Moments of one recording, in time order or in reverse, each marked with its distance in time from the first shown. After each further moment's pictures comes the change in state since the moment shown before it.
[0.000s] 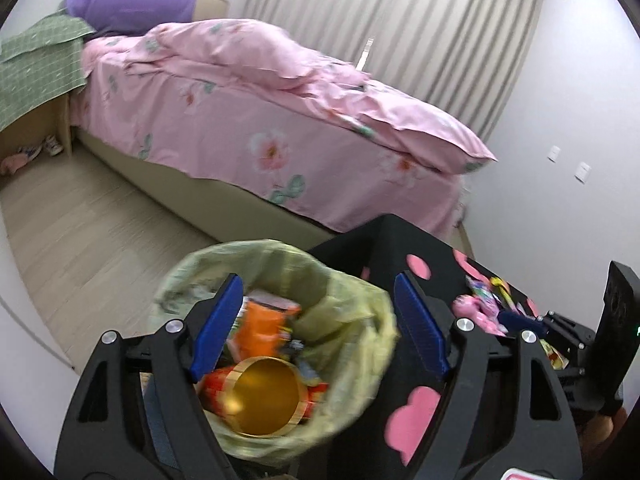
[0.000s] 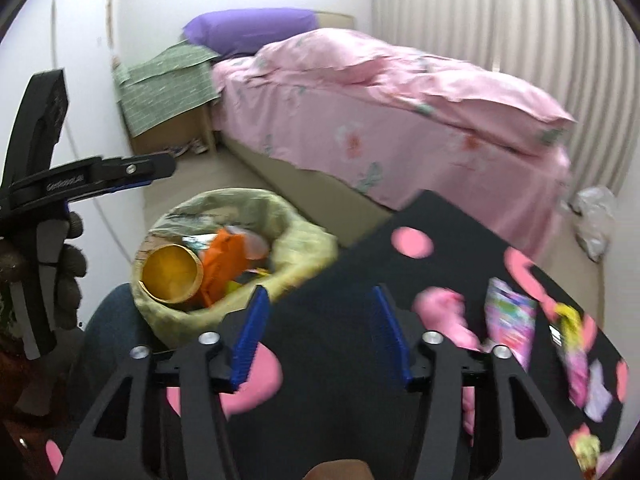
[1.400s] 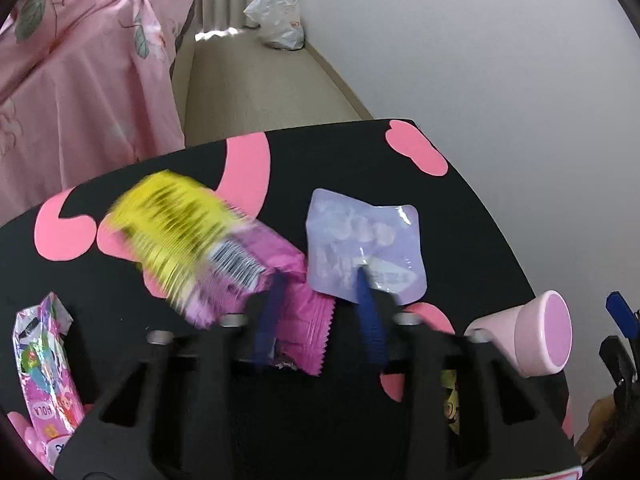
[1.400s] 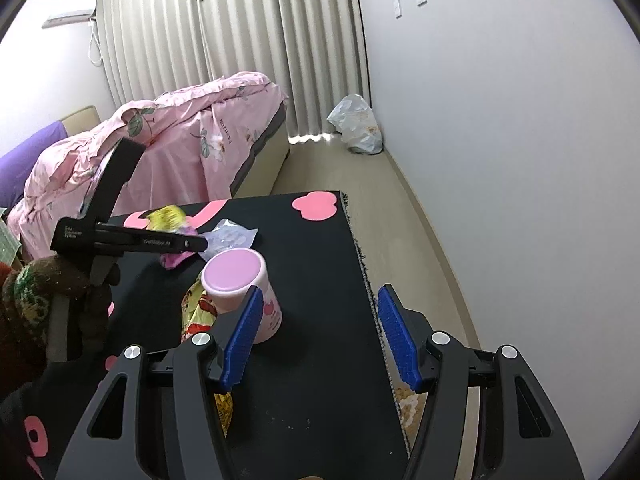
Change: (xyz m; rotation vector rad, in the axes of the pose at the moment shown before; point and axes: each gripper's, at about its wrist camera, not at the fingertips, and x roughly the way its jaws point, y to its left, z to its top) left arm 0.269 -0.424 -0.110 0.601 0.558 -0.298; right arm -0.195 -0.255 -0.231 0.651 -0.129 -0.594
